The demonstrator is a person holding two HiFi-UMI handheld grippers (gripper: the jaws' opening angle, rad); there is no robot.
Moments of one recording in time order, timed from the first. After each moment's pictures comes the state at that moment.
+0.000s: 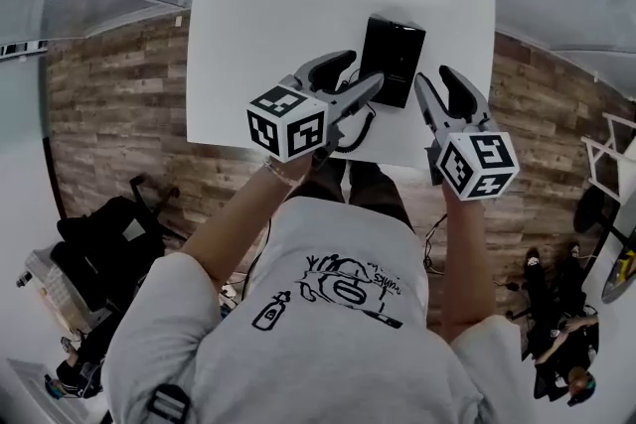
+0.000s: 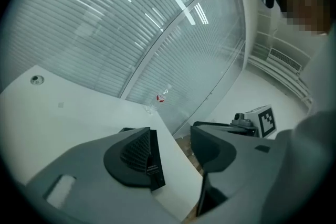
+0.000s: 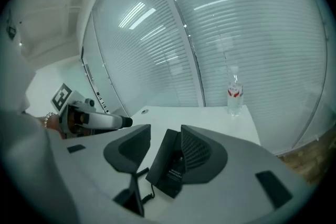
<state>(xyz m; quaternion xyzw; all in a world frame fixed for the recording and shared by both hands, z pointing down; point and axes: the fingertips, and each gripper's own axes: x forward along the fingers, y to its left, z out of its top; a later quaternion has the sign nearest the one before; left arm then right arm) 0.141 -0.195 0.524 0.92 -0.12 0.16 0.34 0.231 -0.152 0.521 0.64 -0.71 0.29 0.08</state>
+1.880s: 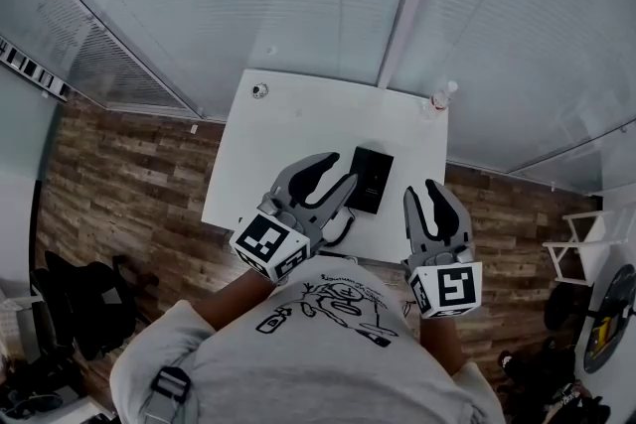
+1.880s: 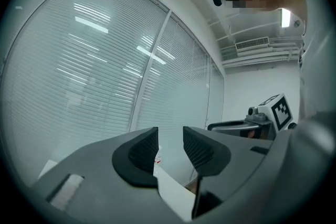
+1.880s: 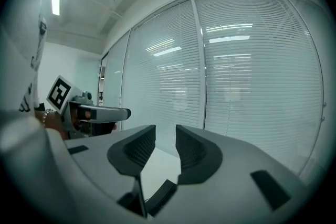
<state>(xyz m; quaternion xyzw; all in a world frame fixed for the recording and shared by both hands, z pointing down) 0.093 -0.163 0.261 0.98 -0.19 -0.01 0.10 0.192 -0.100 0.258 0.67 -0.73 0.04 0.08</state>
